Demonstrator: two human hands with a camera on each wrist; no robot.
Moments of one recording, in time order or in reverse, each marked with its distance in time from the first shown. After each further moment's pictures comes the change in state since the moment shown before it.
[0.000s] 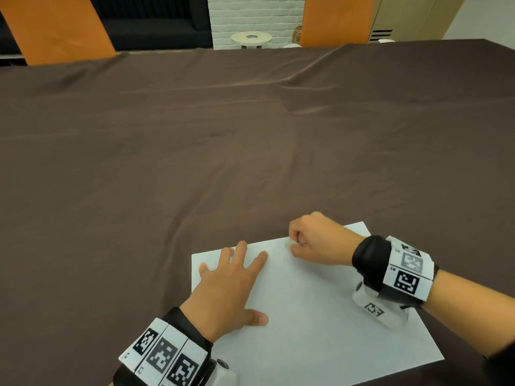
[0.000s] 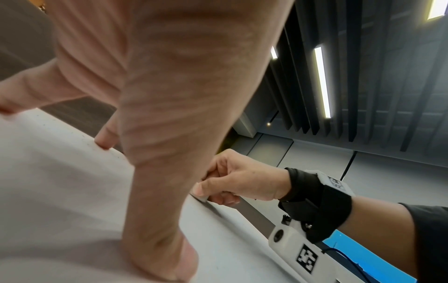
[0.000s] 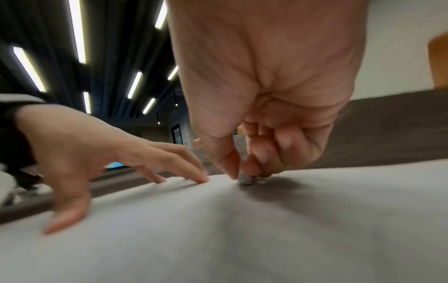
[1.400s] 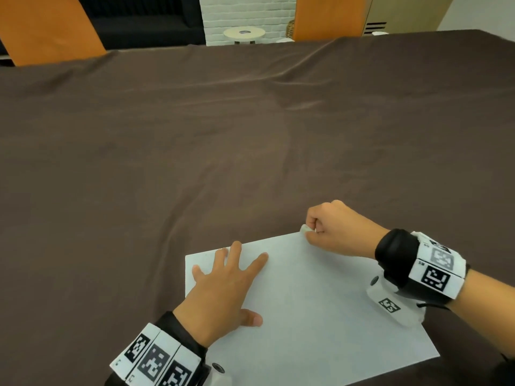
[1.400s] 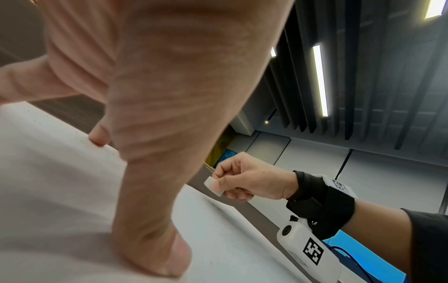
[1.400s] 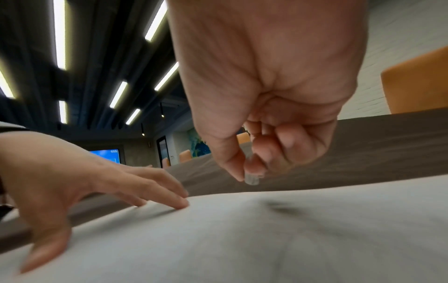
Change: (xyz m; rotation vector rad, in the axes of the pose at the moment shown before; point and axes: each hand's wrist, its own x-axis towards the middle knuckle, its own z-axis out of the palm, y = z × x) left_hand -0.003 0.006 -0.005 0.022 -0.070 -0.017; right_hand -0.017 0.024 -0.016 0.037 0.069 0.124
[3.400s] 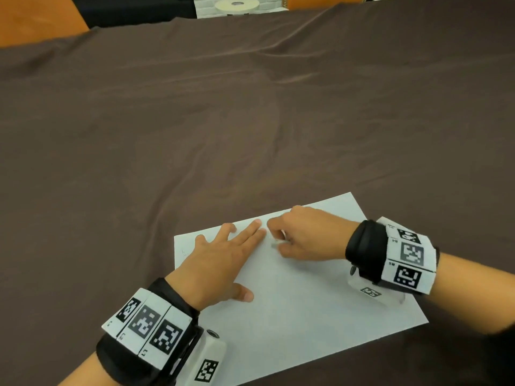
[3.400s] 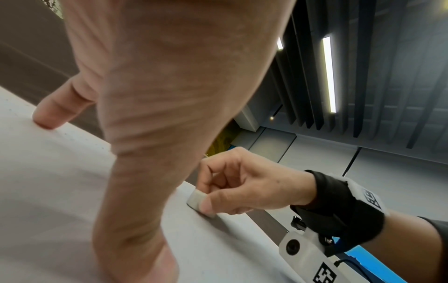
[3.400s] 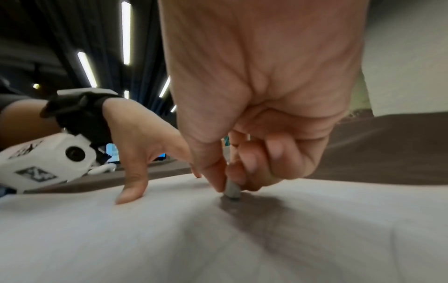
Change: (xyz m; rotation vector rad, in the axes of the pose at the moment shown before) left_hand 0.014 0.000 -0.005 0.135 0.028 0.150; right_hand -0.018 -0.038 0.016 -0.142 -0.201 -0.289
